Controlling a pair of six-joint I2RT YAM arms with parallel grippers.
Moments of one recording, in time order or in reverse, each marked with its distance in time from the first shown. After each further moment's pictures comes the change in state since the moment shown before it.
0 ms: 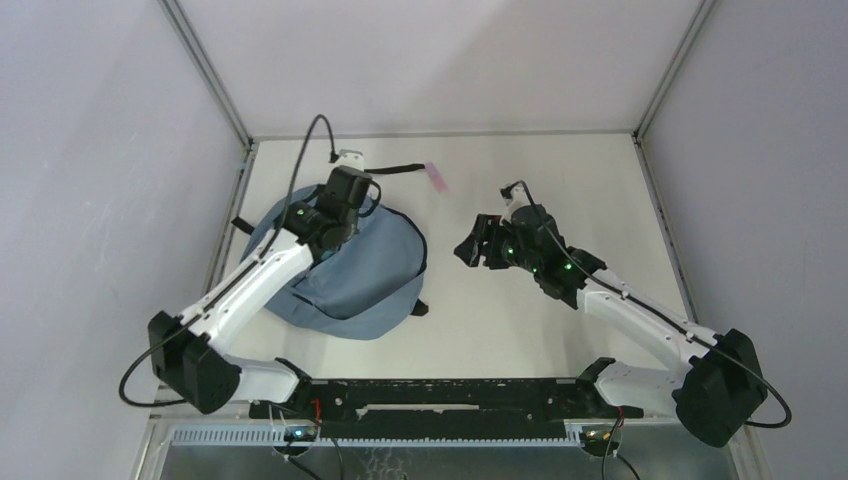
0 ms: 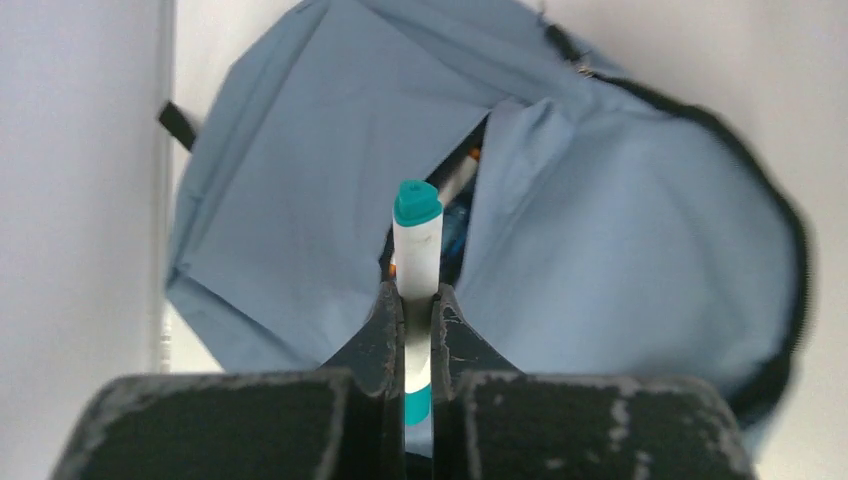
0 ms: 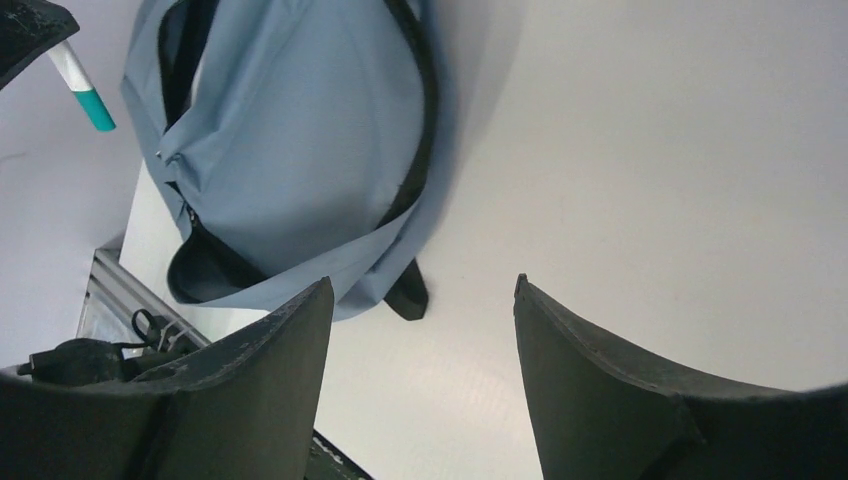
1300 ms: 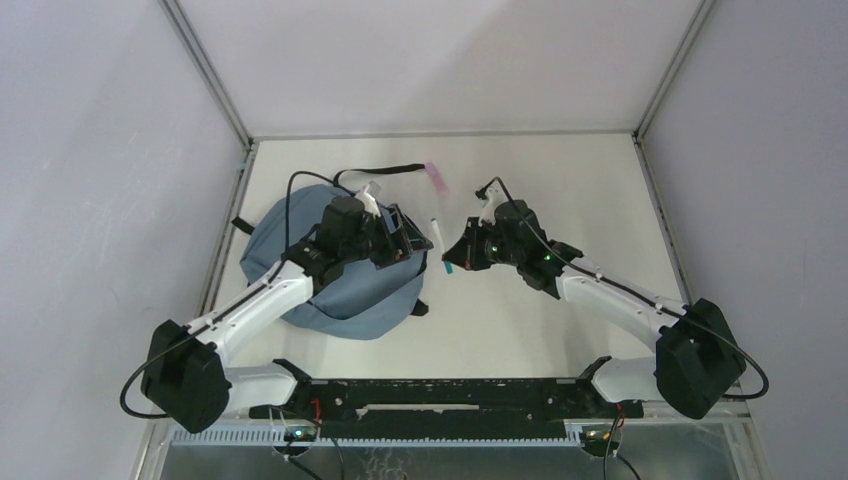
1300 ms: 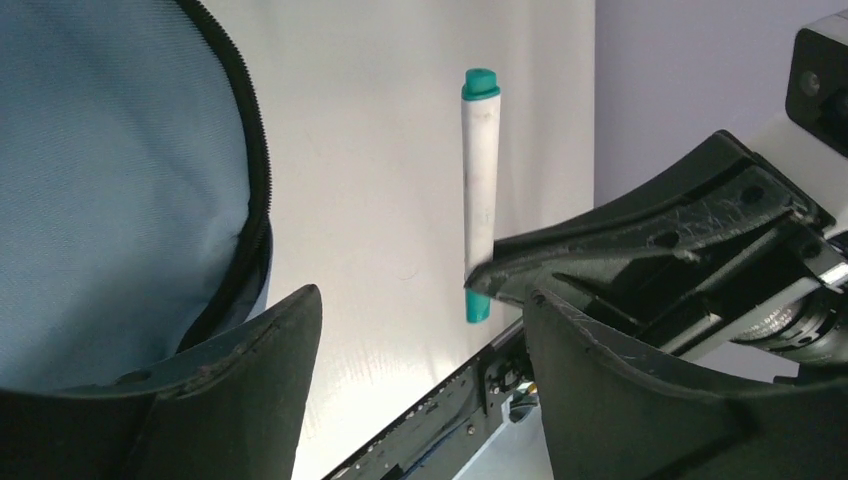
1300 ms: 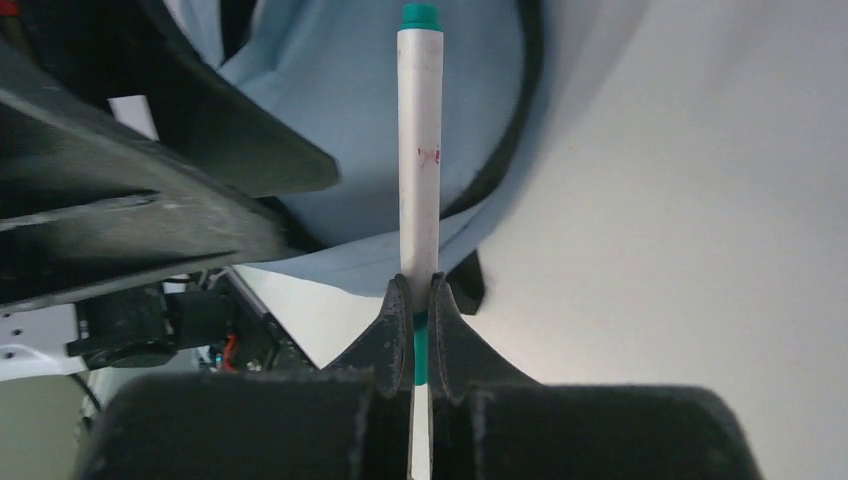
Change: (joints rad) left arm 0.010 -0.077 -0.393 0.558 0.882 -0.600; right arm 0.005 0.151 0.019 0.099 -0.191 -0.024
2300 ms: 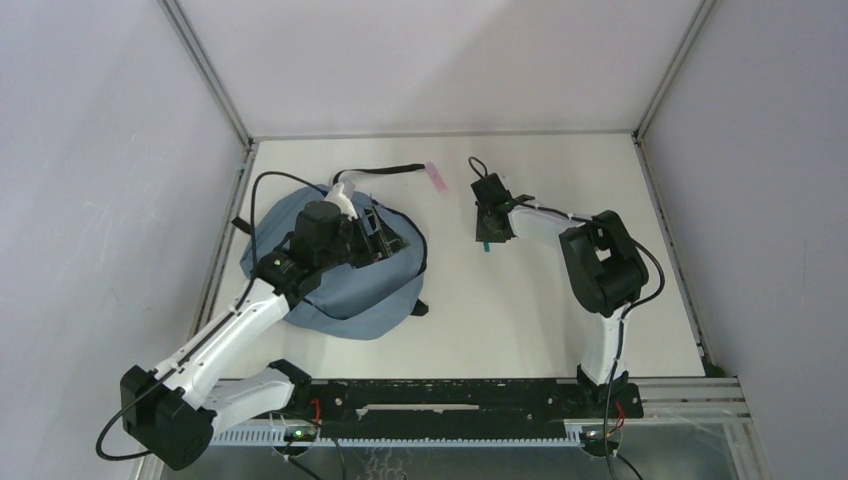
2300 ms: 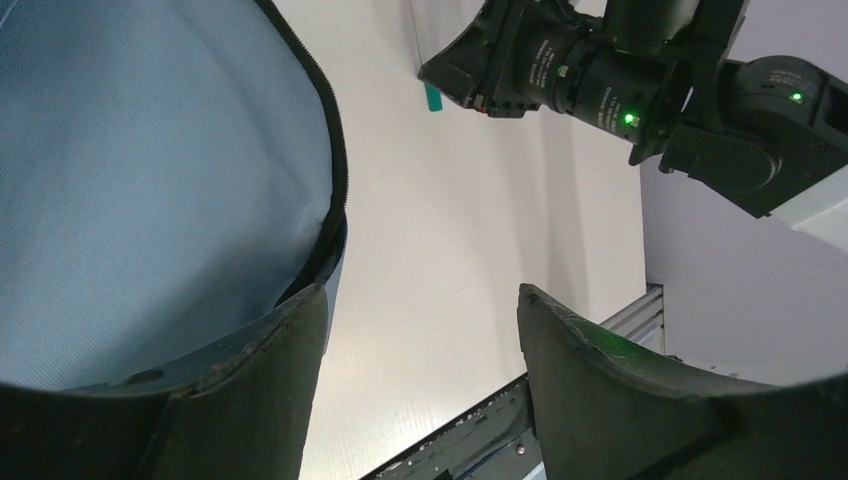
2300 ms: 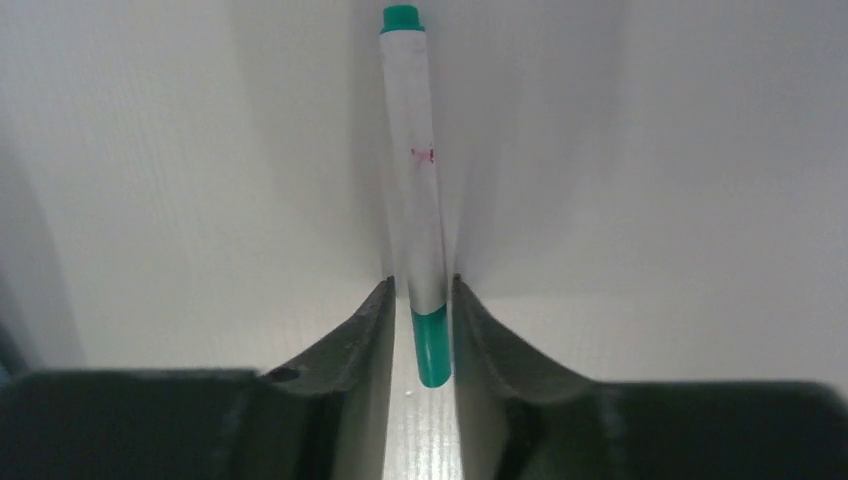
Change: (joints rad) left arm 0.026 -0.183 0.023 -0.172 -0.142 0.098; right arm -0.173 0.643 0.418 -0.274 0.451 -0.102
